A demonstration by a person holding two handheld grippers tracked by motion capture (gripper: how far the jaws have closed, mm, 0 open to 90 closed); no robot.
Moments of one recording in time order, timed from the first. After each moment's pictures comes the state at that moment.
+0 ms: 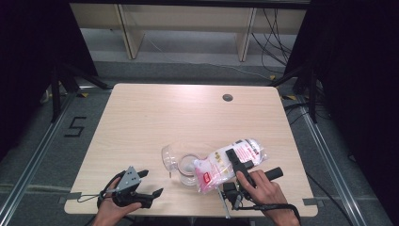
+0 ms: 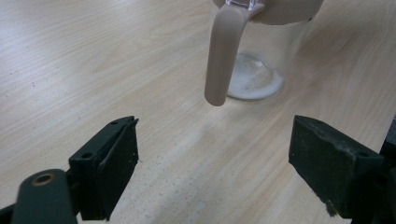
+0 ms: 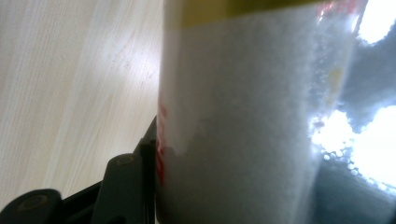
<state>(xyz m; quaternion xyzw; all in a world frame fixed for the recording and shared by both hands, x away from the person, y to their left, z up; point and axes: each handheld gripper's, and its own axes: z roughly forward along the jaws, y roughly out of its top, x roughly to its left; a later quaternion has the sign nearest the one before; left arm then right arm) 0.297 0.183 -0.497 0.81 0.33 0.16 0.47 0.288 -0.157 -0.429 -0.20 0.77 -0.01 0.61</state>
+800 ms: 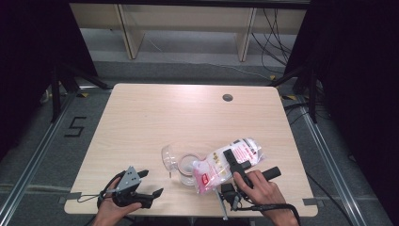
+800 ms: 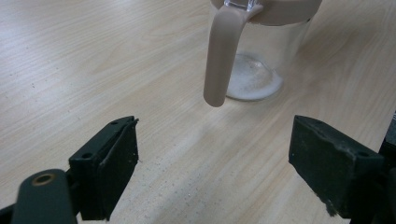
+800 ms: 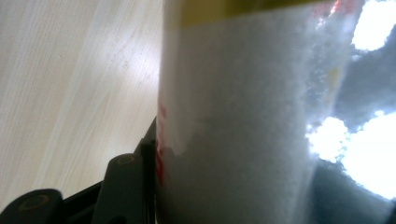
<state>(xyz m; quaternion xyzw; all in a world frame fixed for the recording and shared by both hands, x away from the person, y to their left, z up) 0.298 0.184 -0.497 0.81 0.32 0.17 0.46 0.285 -0.153 -0.430 -0.20 0.77 -0.03 0.61</state>
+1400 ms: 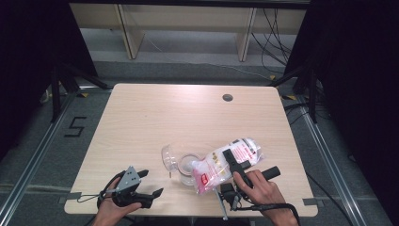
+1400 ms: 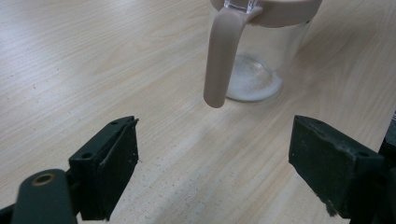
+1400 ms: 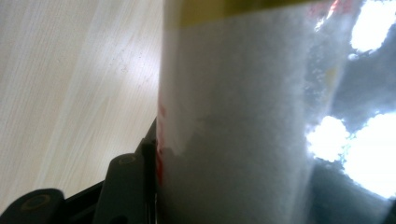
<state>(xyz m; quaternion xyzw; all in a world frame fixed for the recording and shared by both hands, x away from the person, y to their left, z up) 0.297 0.185 -0.495 0.81 0.31 0.17 0.46 0.286 -0.152 -0.431 -0.20 0.77 -0.01 0.61</state>
